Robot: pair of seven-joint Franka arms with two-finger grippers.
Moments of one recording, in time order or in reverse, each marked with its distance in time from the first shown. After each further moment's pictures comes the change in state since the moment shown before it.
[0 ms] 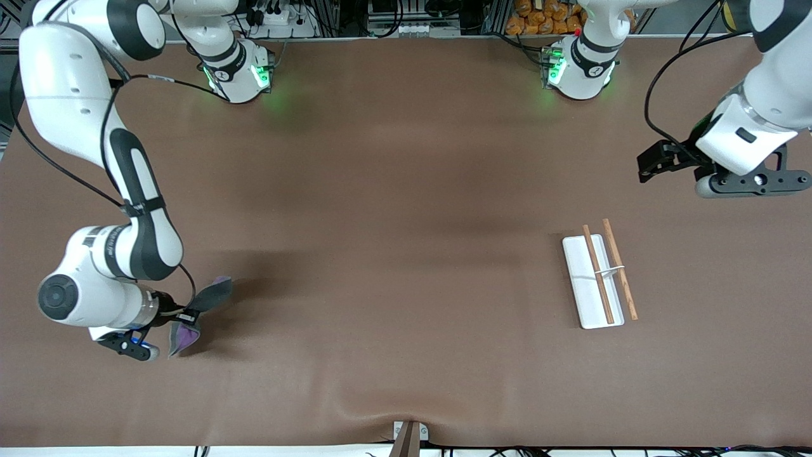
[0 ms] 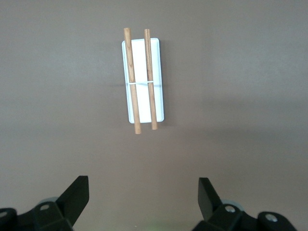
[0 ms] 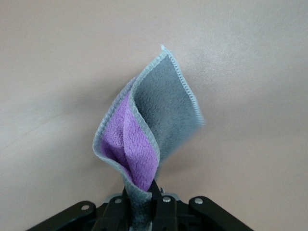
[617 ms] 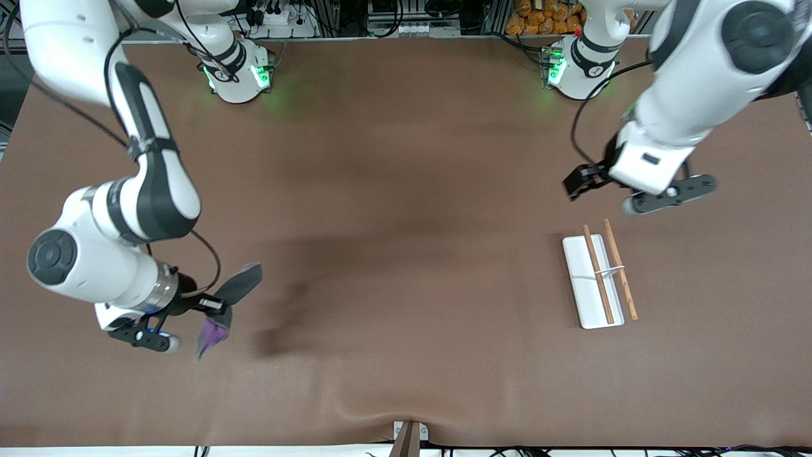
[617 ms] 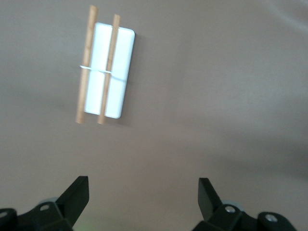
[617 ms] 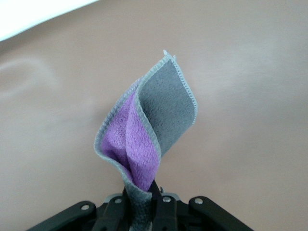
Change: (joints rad) left arm -0.167 0.097 -0.027 -0.001 0.000 0.121 -0.474; right arm 0.159 -0.175 0.035 0.022 0.080 -0.063 0.062
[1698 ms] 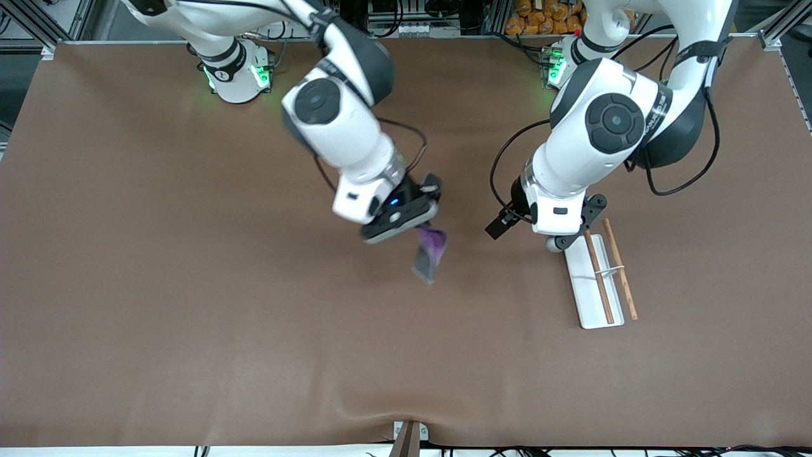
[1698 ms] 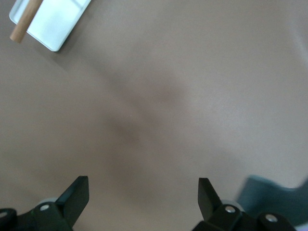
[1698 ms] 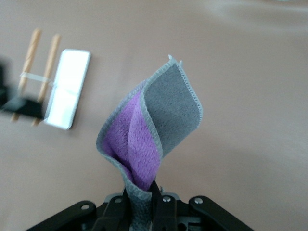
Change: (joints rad) left arm -0.128 0.198 0.003 0.036 -0.094 0.177 -0.543; right arm 0.454 -0.029 0.139 -0.009 0.004 0.253 -0.046
